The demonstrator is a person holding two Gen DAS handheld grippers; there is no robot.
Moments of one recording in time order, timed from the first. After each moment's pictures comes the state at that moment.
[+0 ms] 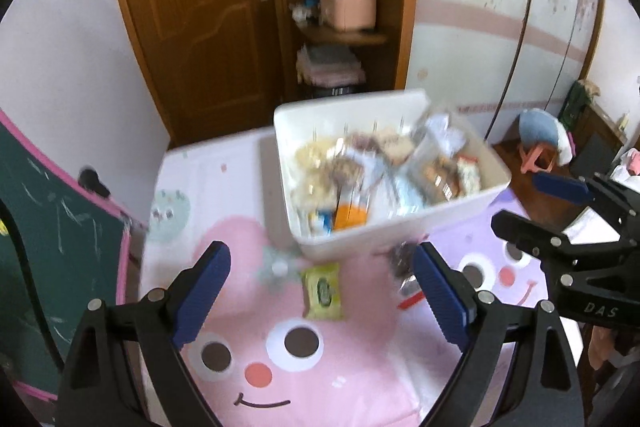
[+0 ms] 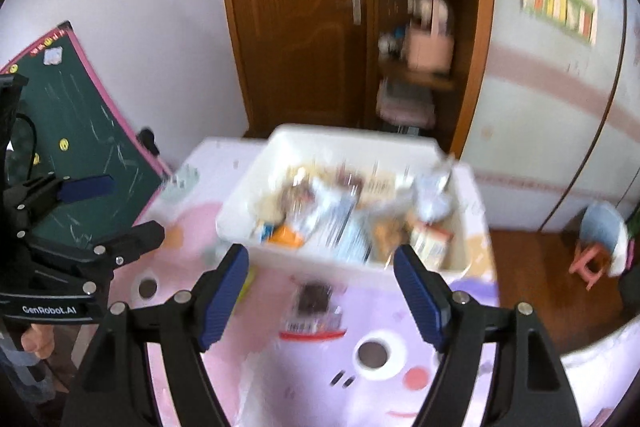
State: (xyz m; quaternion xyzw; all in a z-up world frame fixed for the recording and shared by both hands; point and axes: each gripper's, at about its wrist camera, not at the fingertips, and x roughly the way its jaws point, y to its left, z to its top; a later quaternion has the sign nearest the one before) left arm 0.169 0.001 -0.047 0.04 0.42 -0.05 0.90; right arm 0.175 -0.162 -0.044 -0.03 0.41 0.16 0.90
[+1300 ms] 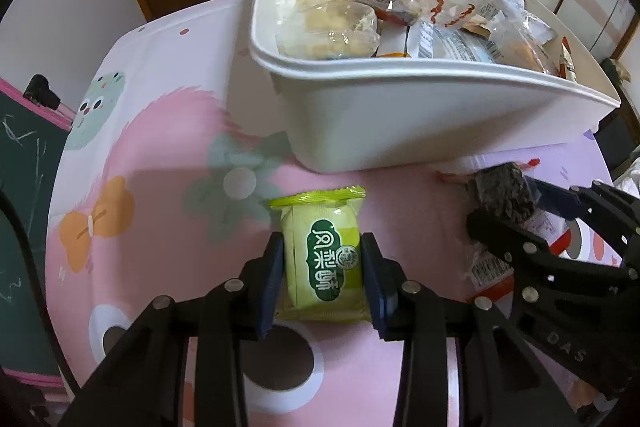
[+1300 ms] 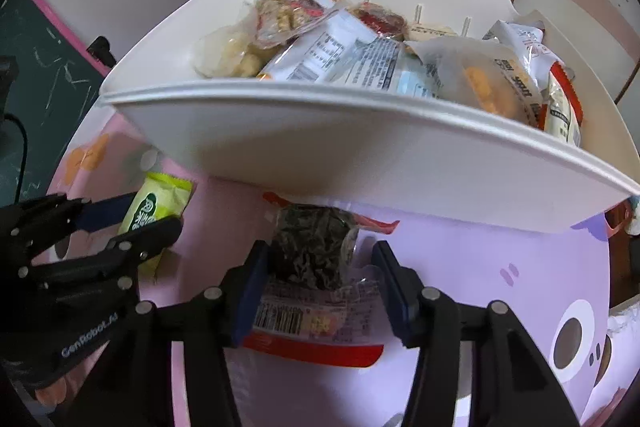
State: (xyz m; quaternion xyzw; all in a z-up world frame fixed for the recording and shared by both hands) left arm 0.229 0.003 -0.219 0.01 0.54 -0.03 0.84; right arm 0.215 -0.113 -0.216 -0.05 0.53 0.15 0.83
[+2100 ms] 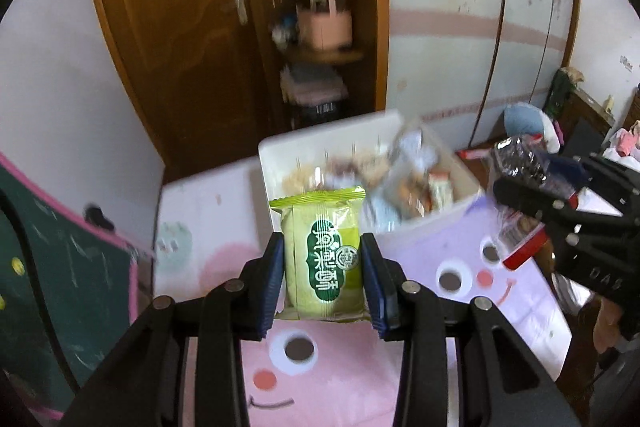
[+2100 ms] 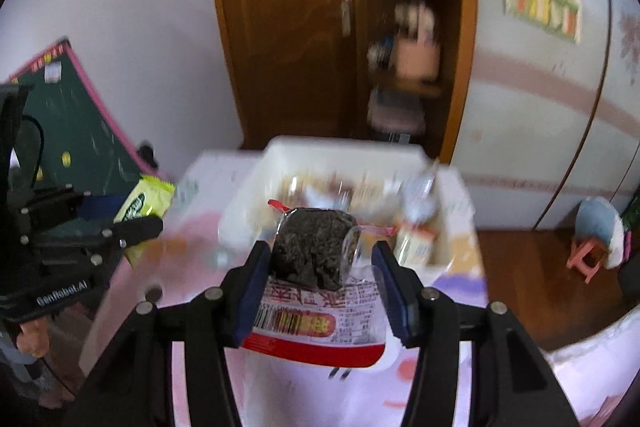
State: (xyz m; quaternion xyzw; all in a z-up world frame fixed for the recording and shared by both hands) left arm 0.155 -0.027 0.039 0.08 0.38 -0.08 0.92; right arm 0.146 -0.183 0.034 -0.03 0.34 0.14 0.93
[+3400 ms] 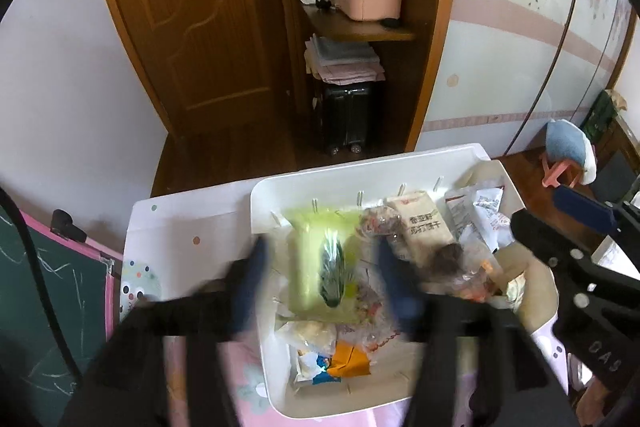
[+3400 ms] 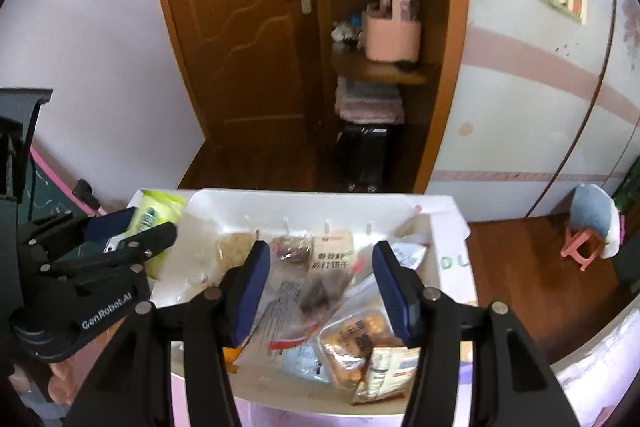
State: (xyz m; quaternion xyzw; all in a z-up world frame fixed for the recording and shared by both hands) left arm 0.370 -0.034 -0.046 0.04 0.45 -0.02 0.89; right arm 0.334 -0.171 -0.030 -0.01 0.42 0.09 0.90
